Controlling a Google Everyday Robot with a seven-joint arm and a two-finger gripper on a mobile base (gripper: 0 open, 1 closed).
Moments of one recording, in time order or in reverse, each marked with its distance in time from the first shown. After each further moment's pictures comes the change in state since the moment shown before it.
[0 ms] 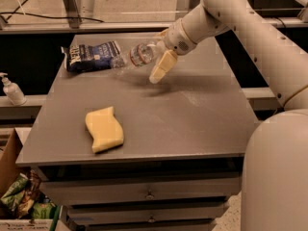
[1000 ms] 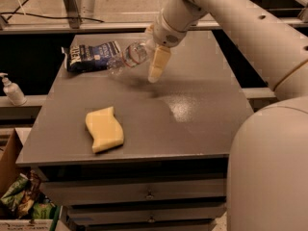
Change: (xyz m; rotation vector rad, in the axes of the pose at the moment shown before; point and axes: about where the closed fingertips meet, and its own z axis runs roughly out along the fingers) arm -0.013 0.002 -0.002 0.024 0.282 -0.181
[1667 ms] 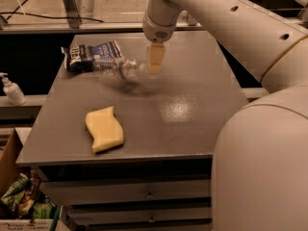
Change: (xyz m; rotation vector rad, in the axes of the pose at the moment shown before) arm -0.005 -0.015 -0.001 0.070 0.252 -0.073
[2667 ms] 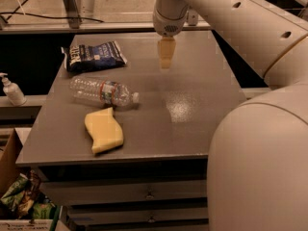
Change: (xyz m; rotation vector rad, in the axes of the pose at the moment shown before) arm 0.038 -0.016 -0.016 0.039 0.114 0.007
